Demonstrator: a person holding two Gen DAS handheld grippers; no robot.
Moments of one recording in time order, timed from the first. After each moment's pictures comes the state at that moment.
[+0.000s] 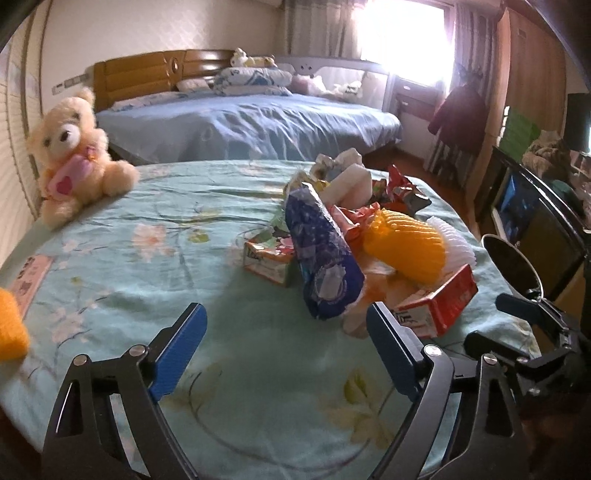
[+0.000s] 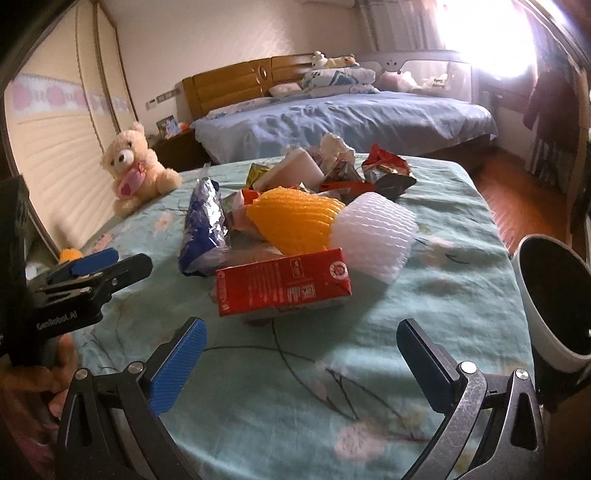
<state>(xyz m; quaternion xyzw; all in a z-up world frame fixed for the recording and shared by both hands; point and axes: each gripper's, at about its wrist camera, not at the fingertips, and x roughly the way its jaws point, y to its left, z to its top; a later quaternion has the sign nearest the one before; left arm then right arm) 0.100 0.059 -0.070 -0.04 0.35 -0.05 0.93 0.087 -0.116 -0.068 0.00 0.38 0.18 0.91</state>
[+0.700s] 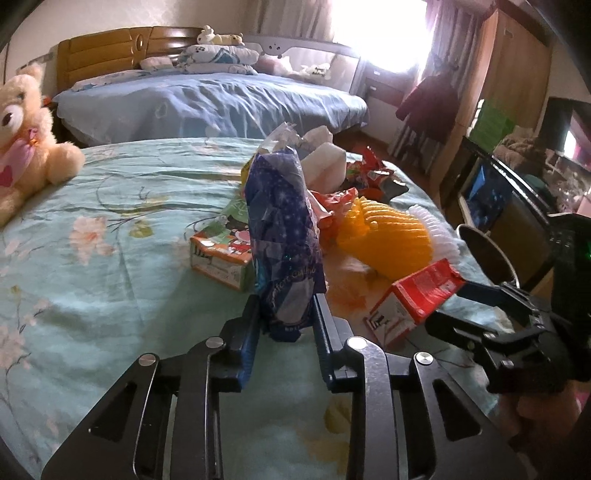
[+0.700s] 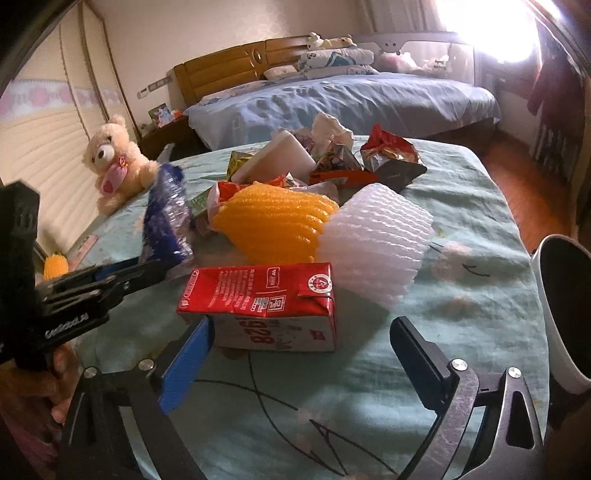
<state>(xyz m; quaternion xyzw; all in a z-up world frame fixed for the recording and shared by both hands) 0.126 0.056 -0.083 -0.06 0.38 -0.12 0.91 0.124 -0.119 -0.077 0.02 0.42 0.18 0.89</state>
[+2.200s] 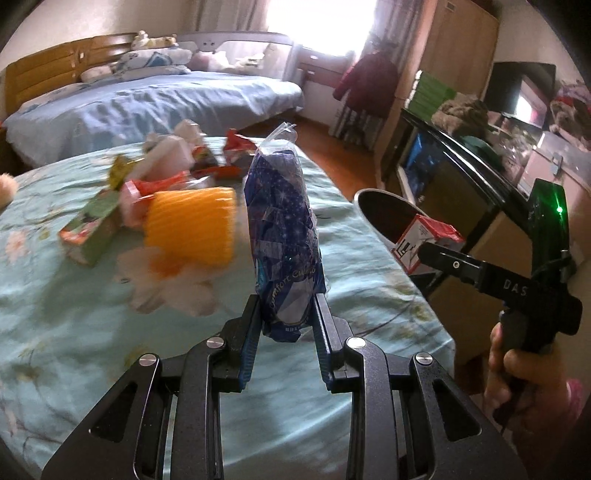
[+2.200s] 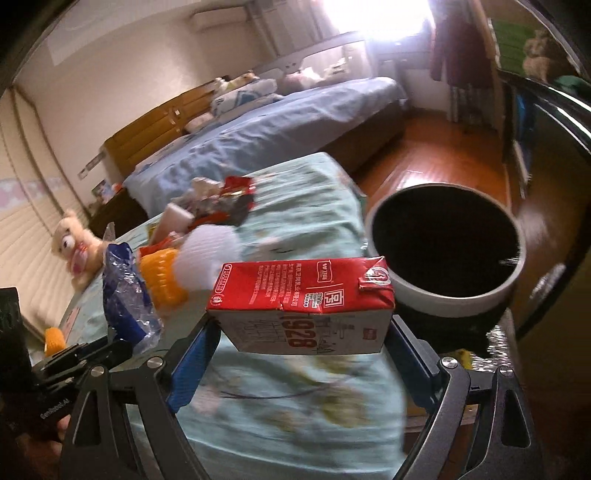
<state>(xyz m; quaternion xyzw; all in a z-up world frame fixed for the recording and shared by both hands) 0.079 -0.066 -0.058 -0.02 0.39 -0.23 0.89 0.057 -0.275 -0.047 0.14 0.38 0.04 0.91</state>
